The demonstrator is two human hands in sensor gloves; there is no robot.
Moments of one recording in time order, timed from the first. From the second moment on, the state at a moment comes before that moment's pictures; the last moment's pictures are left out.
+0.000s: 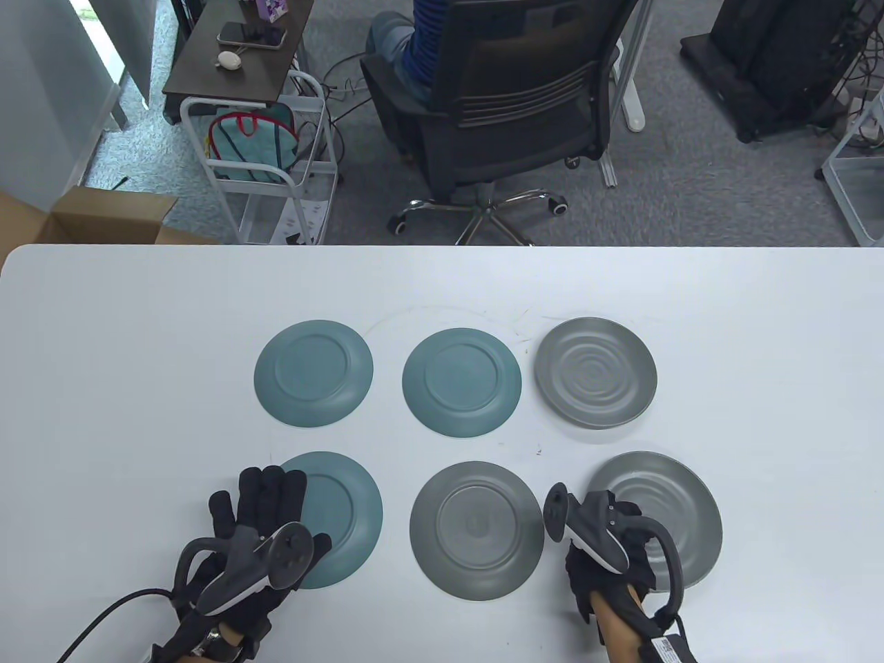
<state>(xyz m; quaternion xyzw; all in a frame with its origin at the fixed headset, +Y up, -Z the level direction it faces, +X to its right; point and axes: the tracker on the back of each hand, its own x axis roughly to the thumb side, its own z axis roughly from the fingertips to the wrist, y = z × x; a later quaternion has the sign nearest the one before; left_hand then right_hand) -0.240 -0.757 -0.154 -0.14 -0.09 -0.04 0.99 0.159 -0.783 -0.184 0.09 -0.22 -0.96 0.12</state>
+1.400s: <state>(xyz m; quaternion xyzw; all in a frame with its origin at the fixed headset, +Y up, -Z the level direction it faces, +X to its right) -0.239 -0.758 -0.152 -0.13 -0.10 -0.04 0.99 0.207 -0.674 -0.165 0.10 -0.07 -0.97 -0.19</state>
